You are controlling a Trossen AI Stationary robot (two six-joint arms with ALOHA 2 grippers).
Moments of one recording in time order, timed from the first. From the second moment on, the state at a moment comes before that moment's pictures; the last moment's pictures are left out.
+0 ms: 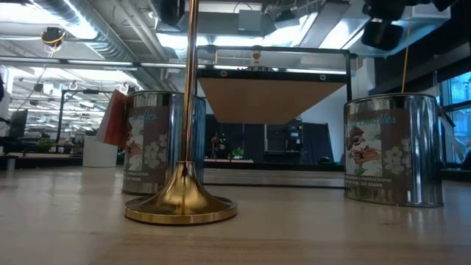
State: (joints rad) left arm -0.12 1.19 0.95 0.11 -0.25 -0.78; right arm -0.19 0.78 0.81 -0.46 -0.61 0.67
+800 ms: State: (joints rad) left arm -0.16 1.19 0.95 0.11 0.07 -0.72; right arm 0.43 0.88 0.81 -0.38 0.26 1.10
